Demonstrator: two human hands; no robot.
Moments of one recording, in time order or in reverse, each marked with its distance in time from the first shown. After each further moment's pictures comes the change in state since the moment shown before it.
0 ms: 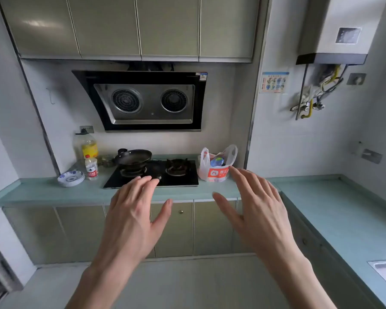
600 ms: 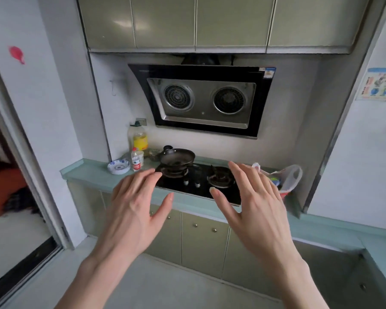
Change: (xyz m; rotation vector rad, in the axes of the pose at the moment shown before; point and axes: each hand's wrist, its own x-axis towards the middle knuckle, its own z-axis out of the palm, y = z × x) left_hand 0.116 -0.040 0.093 0.246 0.016 -0.205; right_hand 0.174 0.046 0.151 0.265 -0.052 -0.216
